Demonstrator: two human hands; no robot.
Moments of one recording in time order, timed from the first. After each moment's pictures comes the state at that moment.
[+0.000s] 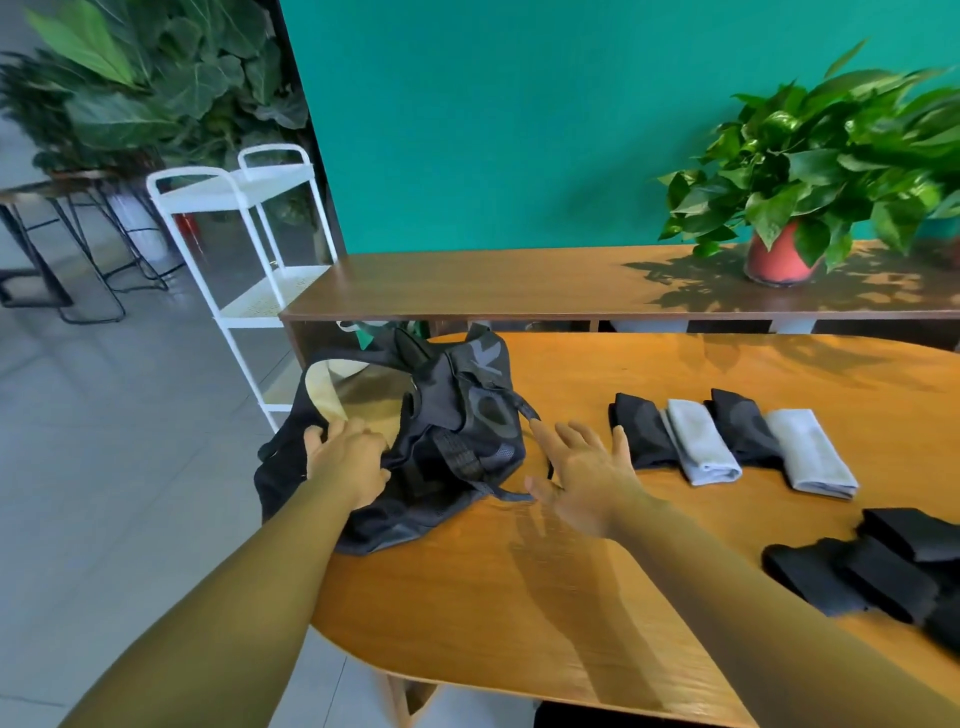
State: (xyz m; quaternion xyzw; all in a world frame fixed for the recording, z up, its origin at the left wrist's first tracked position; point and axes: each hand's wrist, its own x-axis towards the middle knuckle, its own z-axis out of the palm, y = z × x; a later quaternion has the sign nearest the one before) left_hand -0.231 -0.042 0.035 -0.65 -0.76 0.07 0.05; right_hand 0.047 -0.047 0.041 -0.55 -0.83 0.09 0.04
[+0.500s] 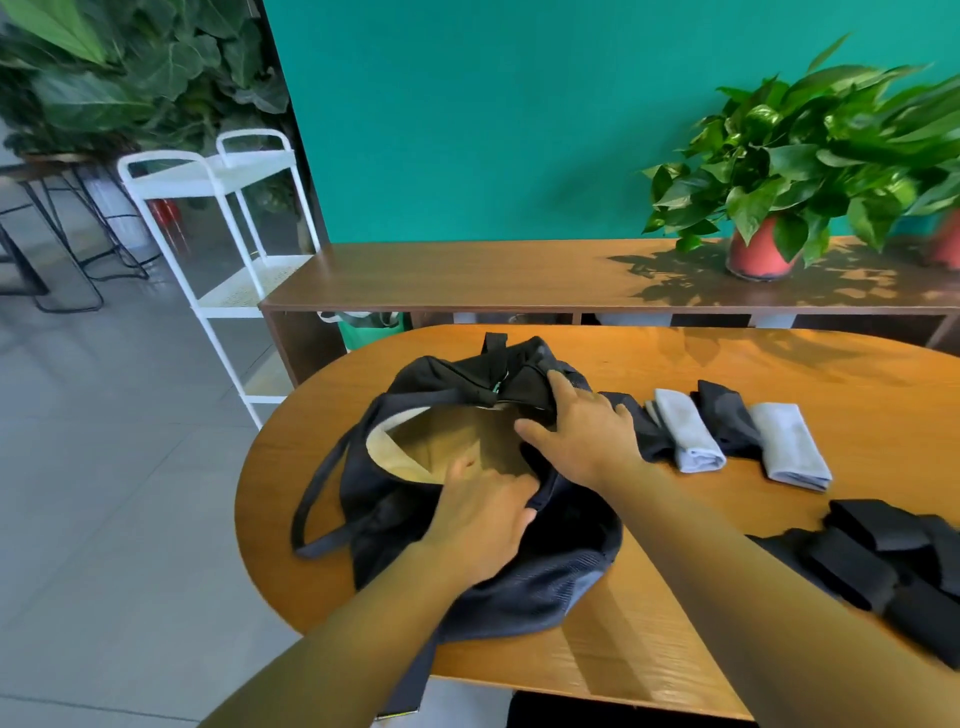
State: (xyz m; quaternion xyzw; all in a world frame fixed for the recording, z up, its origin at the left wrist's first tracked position) left_hand -0.082 -0.096 0.032 -0.82 -0.56 -0.07 -0.01; right_hand 0.060 -0.026 0.066 -0.62 -0.76 0.11 0.16
